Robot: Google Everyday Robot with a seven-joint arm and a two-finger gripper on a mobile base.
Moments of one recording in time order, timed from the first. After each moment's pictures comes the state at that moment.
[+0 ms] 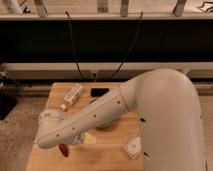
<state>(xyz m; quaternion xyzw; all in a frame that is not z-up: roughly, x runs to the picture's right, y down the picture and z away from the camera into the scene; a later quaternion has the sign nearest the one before) -0.111 0.256 0.712 -0.28 -0.04 -0.64 0.72</state>
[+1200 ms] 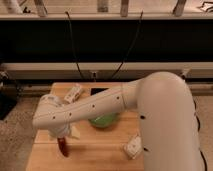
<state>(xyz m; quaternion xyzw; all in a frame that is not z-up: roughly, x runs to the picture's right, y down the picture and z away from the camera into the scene) -0.204 0.249 0.721 -0.23 -0.24 -0.68 0.65</state>
